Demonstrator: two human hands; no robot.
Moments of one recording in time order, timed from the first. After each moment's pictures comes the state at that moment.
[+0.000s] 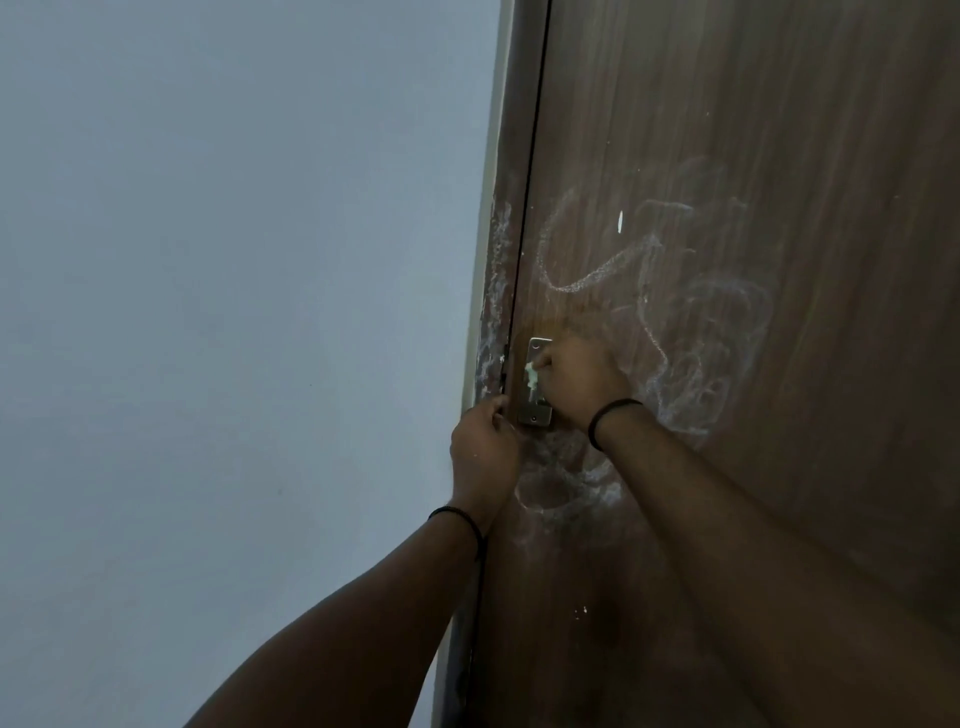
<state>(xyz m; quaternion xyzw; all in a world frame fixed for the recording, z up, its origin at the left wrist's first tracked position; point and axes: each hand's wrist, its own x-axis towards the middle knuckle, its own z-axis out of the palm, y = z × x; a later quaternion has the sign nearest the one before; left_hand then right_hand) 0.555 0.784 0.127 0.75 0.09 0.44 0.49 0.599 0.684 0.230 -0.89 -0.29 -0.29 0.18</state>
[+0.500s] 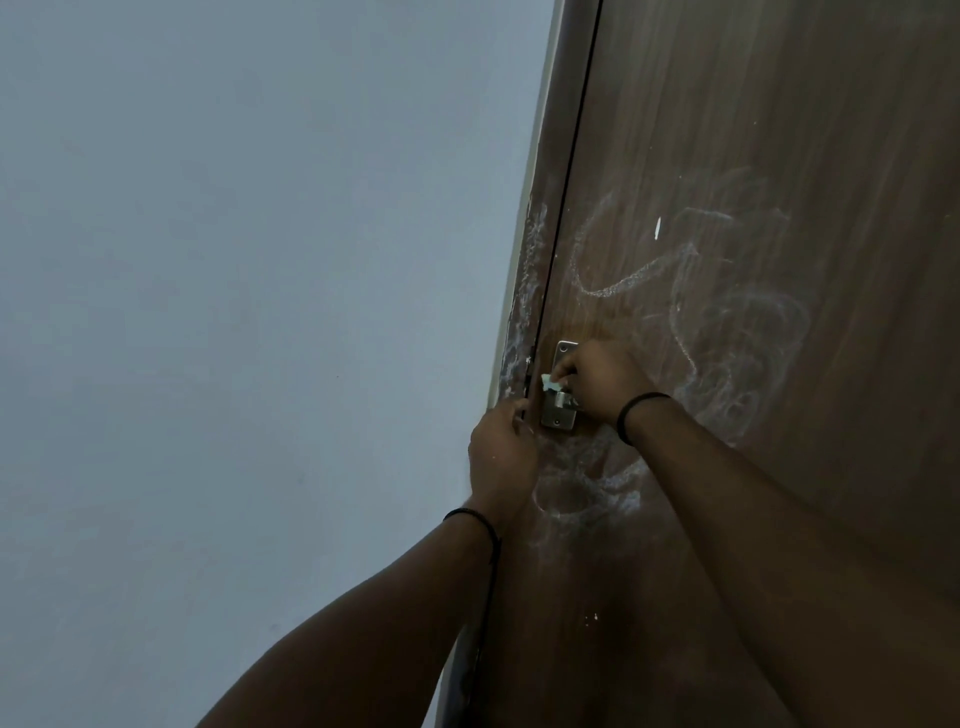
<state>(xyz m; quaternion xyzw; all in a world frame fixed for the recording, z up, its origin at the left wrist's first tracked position) 0.551 0.791 0.126 0.75 0.09 0.44 0.49 0.613 0.689 0.239 -0.92 -0.32 -0.22 0.12</state>
